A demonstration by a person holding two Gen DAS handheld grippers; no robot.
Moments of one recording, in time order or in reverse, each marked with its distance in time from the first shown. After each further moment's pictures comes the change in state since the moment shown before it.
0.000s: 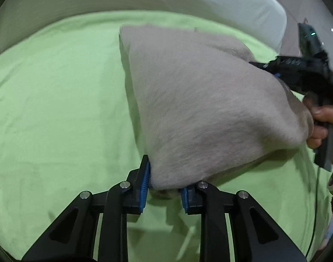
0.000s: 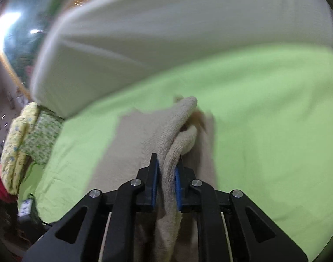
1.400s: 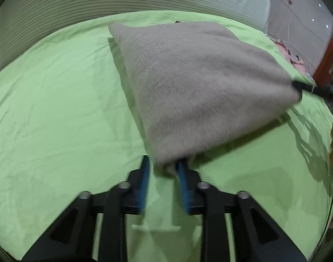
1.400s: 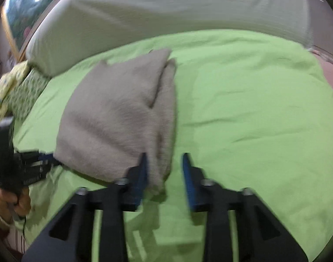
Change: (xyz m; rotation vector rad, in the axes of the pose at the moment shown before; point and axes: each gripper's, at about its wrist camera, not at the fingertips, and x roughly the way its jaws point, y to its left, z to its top) left arm -0.013 -0.016 -0.010 0.125 0.028 0.036; right arm -0.088 0.004 -0.088 -0.160 -0.088 -0.101
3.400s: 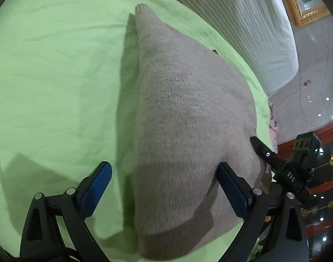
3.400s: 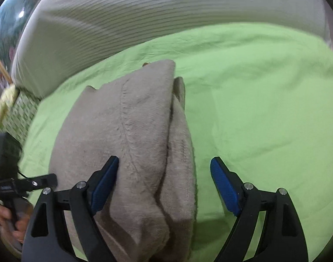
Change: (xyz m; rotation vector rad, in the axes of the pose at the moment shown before) left arm 0.072 0.073 0.088 -0.510 0.090 -0.401; right arm 0.098 -0.020 0.068 0.119 0.096 0.064
